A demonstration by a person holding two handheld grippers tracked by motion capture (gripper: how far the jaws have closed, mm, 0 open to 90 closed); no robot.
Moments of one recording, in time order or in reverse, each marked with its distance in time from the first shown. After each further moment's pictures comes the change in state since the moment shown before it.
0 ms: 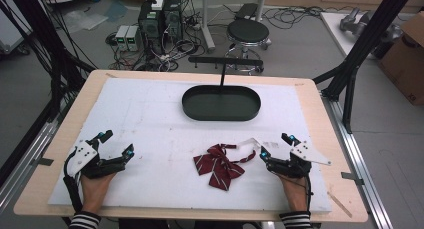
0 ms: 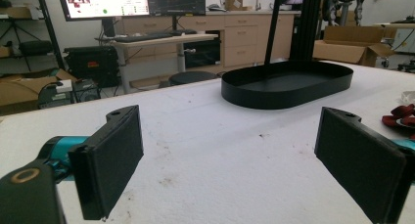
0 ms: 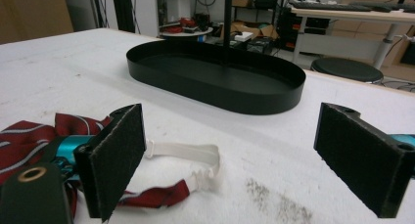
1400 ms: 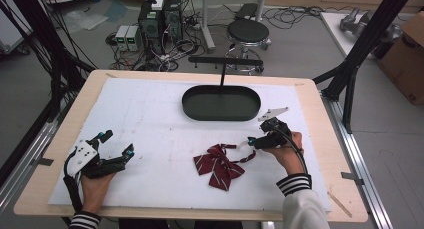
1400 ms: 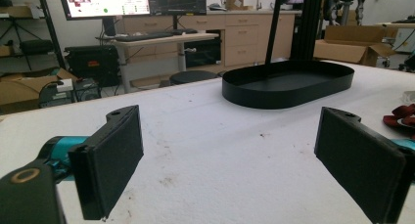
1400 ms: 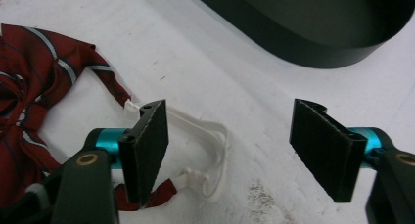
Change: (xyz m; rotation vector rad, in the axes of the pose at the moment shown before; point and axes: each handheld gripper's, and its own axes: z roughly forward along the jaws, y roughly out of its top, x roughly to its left) left arm 0.000 0.000 0.000 0.002 0.004 -0.001; right arm -0.008 0.058 0.089 0.652 0.157 -0.162
